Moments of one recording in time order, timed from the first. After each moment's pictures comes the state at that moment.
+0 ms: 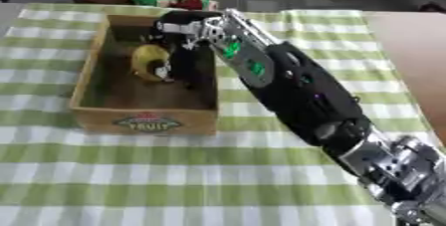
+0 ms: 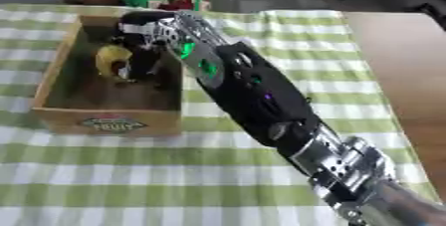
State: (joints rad) left arm -0.24 0.33 0.17 -1.96 0.19 -0.26 0.11; right arm -1.10 -0.30 0.39 -1.20 0.70 0.11 0.69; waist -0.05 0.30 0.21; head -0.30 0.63
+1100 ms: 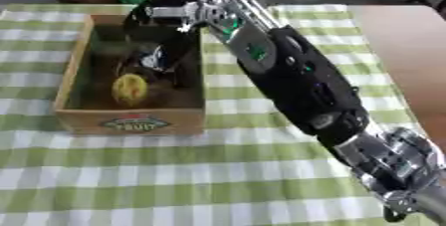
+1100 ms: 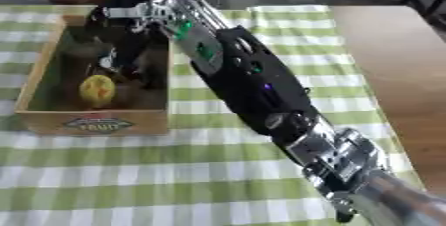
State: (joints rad) left arm -0.24 0.33 0.17 -1.96 0.19 -0.26 0.11; right arm -1.09 -0.33 0.34 -1.32 0.71 0.04 0.76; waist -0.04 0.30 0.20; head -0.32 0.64
